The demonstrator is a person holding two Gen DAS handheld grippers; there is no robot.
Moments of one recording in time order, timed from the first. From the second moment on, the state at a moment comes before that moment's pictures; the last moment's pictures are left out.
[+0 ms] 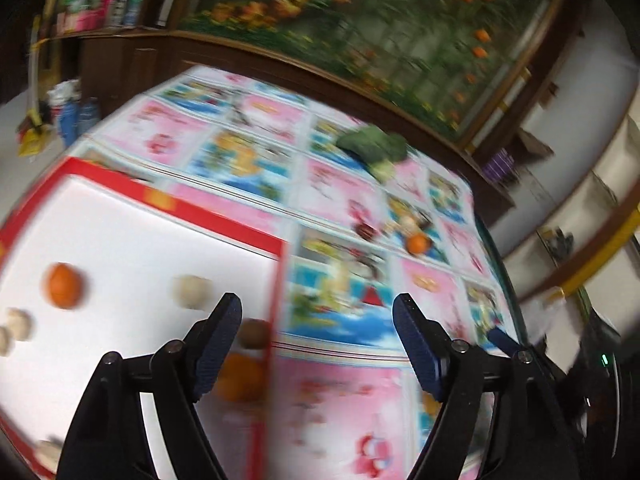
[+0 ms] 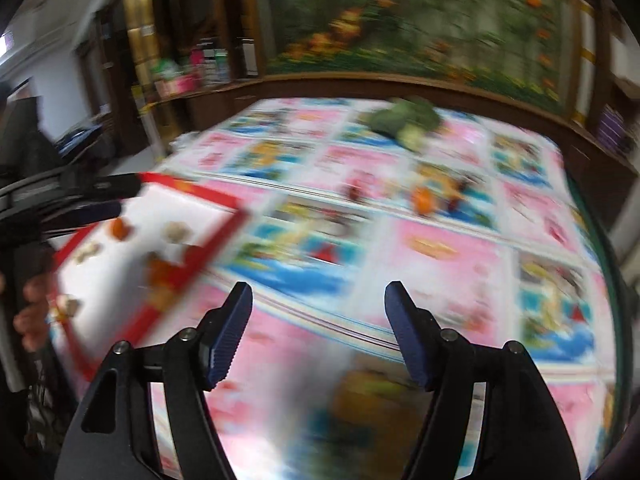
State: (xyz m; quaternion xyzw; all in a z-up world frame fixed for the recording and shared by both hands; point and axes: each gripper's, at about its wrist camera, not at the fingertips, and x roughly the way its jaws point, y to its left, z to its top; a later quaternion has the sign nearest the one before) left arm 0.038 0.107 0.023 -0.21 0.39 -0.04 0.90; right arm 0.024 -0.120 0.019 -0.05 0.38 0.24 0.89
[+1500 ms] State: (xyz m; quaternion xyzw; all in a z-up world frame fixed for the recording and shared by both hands) left arm 0.188 -0.004 -0.034 0.00 0.45 0.04 0.89; right arm 0.180 -0.179 -0.033 -0.03 0.43 0.17 0.89
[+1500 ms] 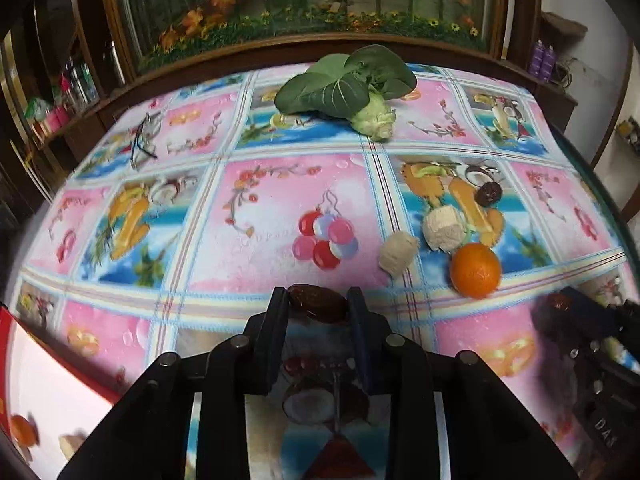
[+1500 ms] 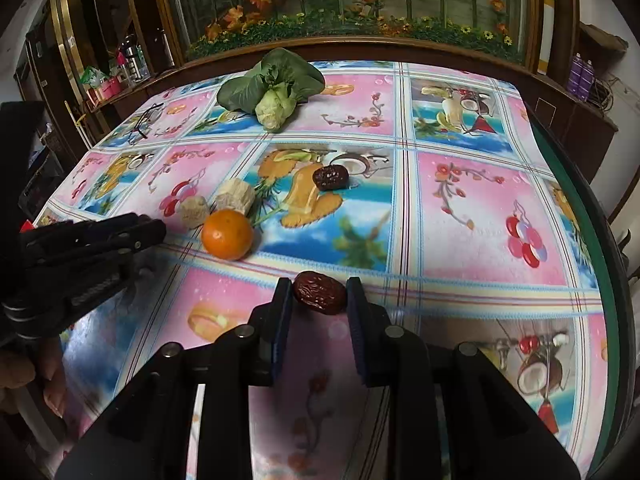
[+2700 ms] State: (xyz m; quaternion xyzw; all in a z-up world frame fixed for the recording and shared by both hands) left arm 0.010 0.028 0.007 -0.07 0.42 -0.03 0.90; right arm 0.021 -0.161 0.015 -0.04 0.37 0.19 0.91
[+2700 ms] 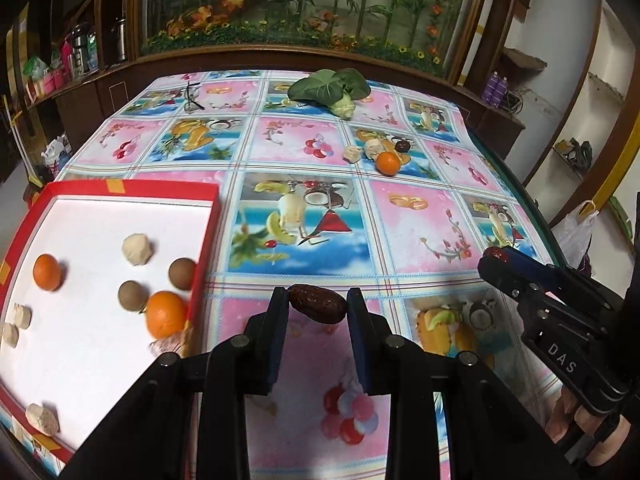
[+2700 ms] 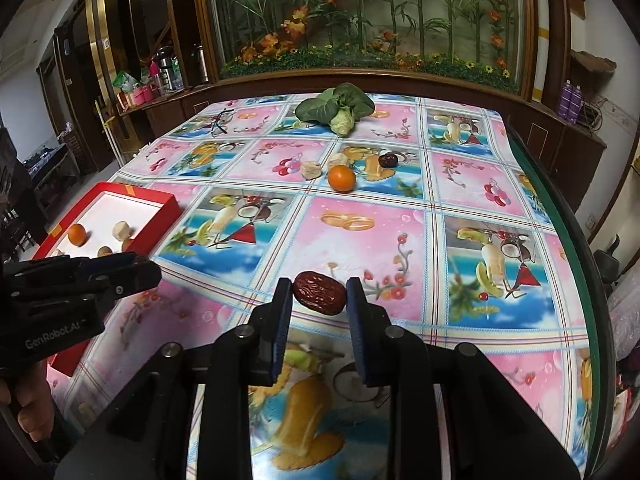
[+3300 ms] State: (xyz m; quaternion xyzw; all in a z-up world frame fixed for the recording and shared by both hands) left arm -0.010 0.028 0.011 -0.07 0.41 -0.04 0.91; right arm -0.004 -0.150 0.024 -0.05 0.36 0.20 0.91
